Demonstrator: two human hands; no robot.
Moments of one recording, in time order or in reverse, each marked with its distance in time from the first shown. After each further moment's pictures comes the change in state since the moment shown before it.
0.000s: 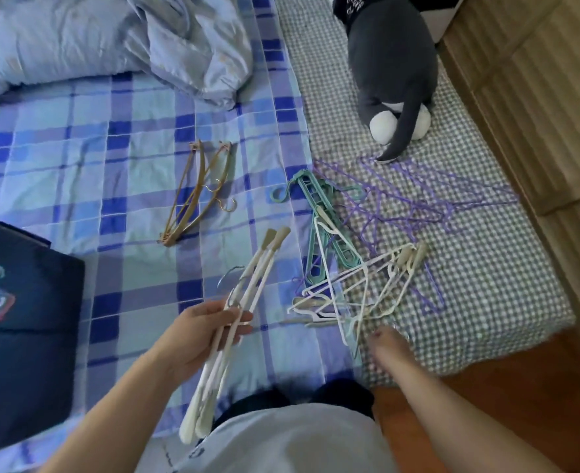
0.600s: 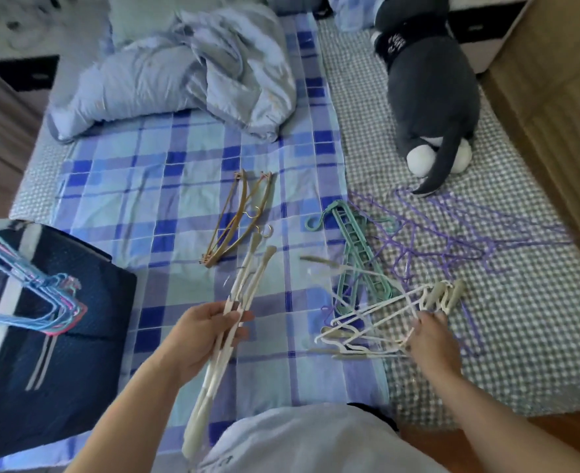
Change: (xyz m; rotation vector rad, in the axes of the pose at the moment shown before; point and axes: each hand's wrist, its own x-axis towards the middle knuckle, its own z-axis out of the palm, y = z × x) left_hand -0.026 0.042 -0.032 0.116 0.156 0.113; right_hand -0.001 -0.050 -0.063 -0.192 0.373 -0.384
